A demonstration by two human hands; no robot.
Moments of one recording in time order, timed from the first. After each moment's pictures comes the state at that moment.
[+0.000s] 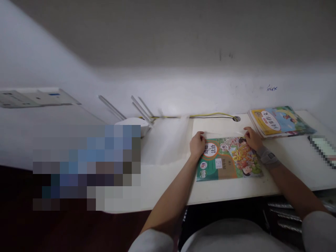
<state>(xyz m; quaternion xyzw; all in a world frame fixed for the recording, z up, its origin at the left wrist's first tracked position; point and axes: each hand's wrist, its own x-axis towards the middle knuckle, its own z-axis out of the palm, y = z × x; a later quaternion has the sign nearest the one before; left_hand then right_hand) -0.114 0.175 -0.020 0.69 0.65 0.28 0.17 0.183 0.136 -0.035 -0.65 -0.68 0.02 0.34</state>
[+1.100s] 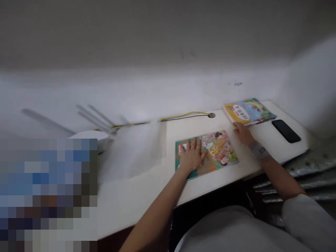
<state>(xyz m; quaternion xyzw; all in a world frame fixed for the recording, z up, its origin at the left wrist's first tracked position) -0.065 0.098 -0.012 0.87 0.48 0.06 -0.02 0.233 0.084 -0.017 -0.68 -0.67 -0.04 0.31</state>
